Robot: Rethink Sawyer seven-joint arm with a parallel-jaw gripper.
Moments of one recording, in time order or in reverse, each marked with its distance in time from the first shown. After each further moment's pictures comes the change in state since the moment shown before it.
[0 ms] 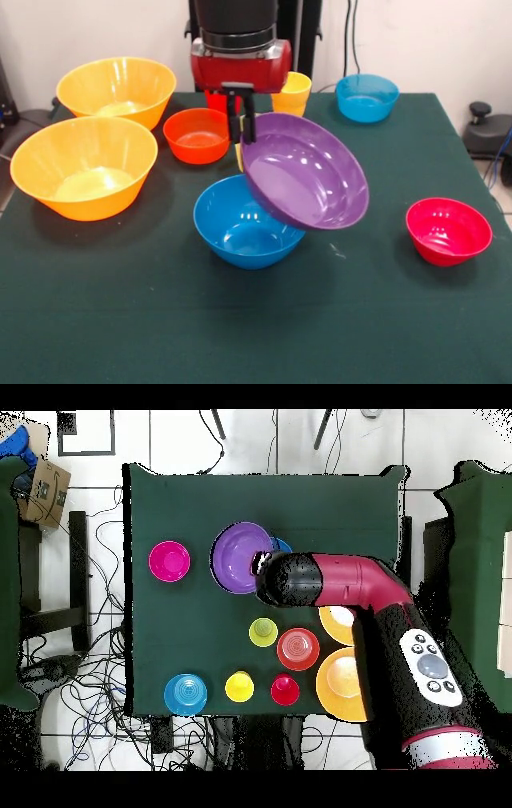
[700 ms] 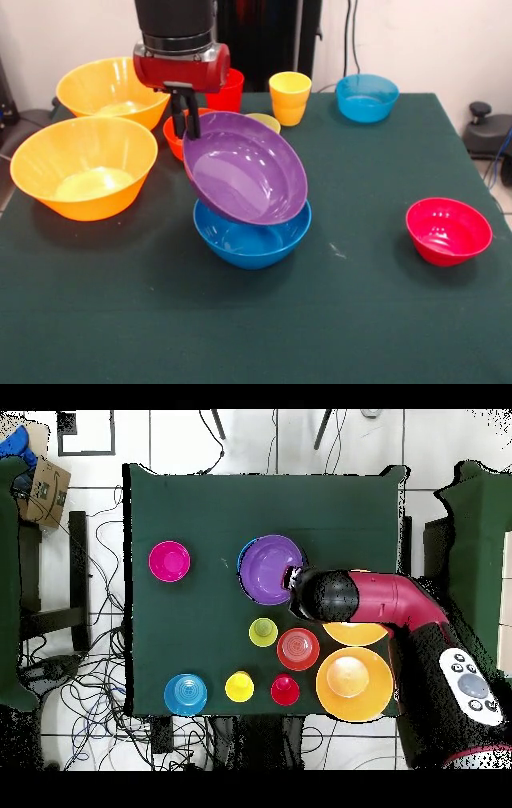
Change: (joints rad) arm -0.130 0.005 0.039 0.045 -0.097 -0.008 0.000
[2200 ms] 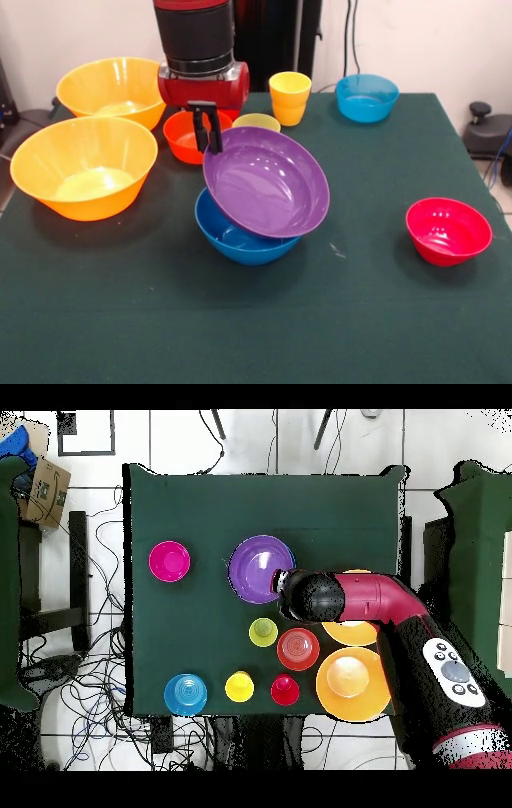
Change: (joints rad) arm 0.005 0.057 0.032 0.002 -0.035 -0.024 0.000
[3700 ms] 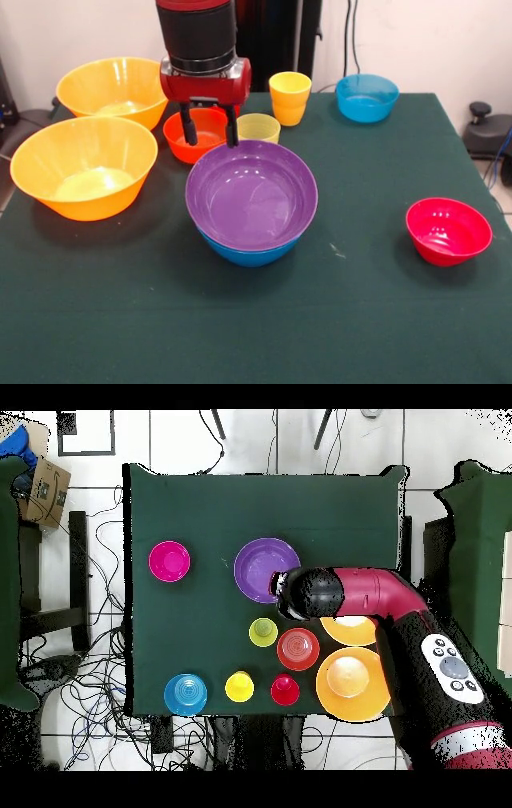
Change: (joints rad) arm 0.009 0.000 0.006 -0.022 -0.002 0.104 0.000
